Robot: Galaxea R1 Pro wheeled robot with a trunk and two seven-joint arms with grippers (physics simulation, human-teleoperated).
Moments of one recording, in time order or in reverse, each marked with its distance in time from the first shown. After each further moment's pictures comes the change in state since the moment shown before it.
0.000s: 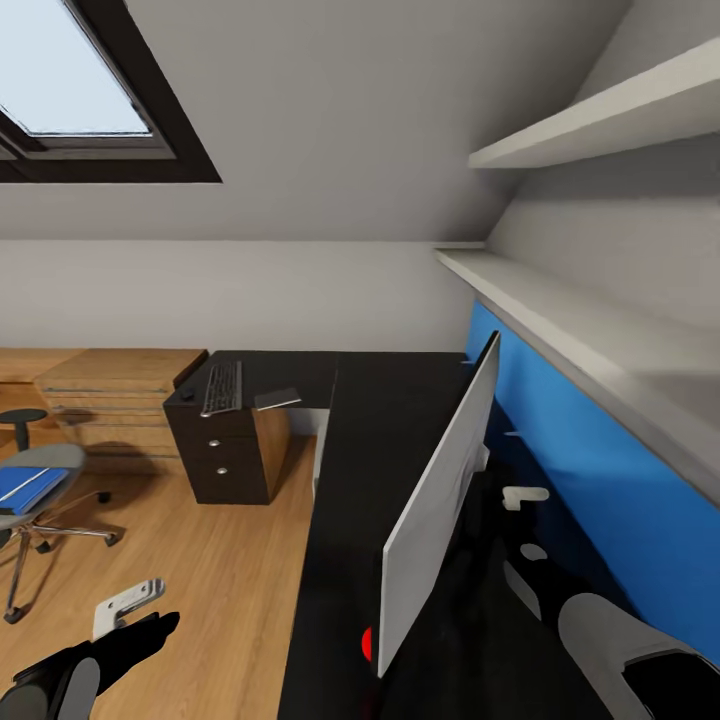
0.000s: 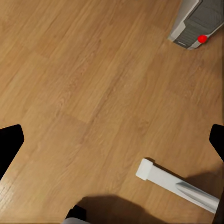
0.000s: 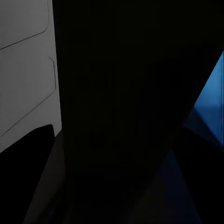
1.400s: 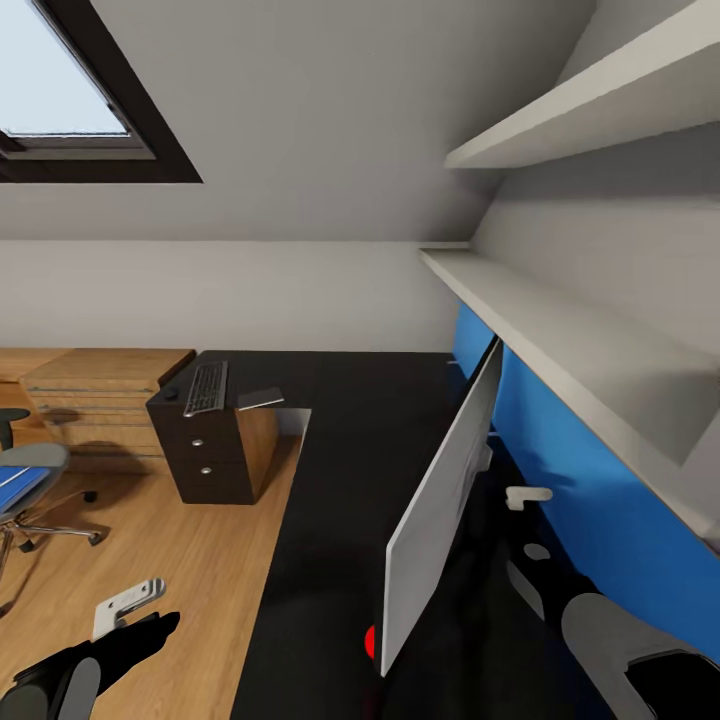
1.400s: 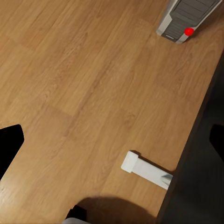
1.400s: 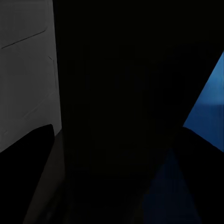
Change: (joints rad) left arm 0.000 0.000 -0.001 0.000 0.000 -0.001 0.001; right arm 0.000 -0.009 -0.006 -0.002 0.007 0.002 -0.001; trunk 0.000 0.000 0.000
